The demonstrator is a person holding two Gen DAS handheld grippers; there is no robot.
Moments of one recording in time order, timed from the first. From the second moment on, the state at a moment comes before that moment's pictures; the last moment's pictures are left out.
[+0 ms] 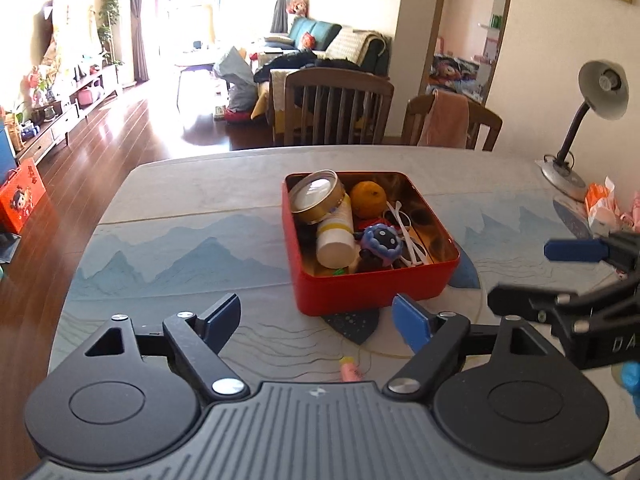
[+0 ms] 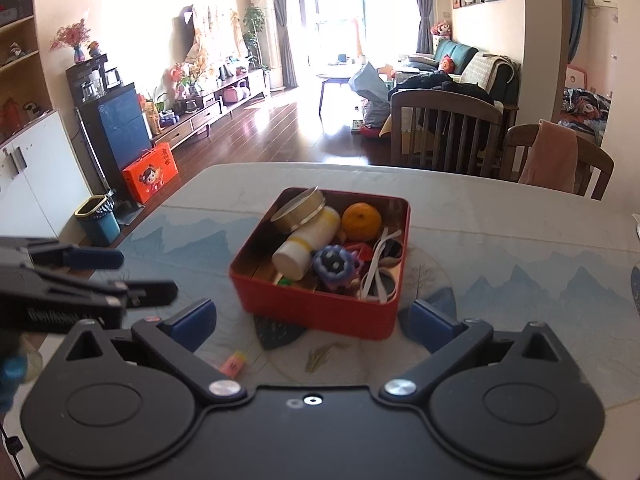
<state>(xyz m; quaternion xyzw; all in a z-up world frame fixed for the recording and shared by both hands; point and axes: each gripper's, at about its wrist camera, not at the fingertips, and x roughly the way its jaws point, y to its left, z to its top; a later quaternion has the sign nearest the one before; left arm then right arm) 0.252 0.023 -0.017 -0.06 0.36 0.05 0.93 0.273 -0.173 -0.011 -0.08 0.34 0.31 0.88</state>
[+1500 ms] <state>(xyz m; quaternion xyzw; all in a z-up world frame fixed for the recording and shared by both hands) 0.213 0.019 -0.114 -0.09 0.45 0.05 0.88 0.258 -0.111 -0.110 -0.31 0.37 0.51 0.72</state>
